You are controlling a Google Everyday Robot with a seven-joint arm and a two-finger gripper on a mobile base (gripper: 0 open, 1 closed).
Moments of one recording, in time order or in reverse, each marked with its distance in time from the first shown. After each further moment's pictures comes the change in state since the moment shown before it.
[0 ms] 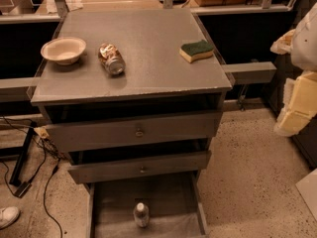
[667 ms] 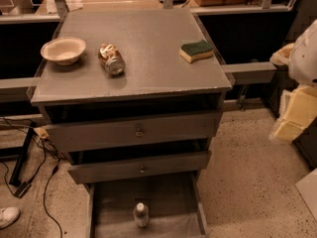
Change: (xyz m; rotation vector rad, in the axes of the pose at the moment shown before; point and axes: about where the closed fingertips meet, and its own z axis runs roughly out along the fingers) arm 0.006 0.003 0.023 -0.005 -0.038 0.030
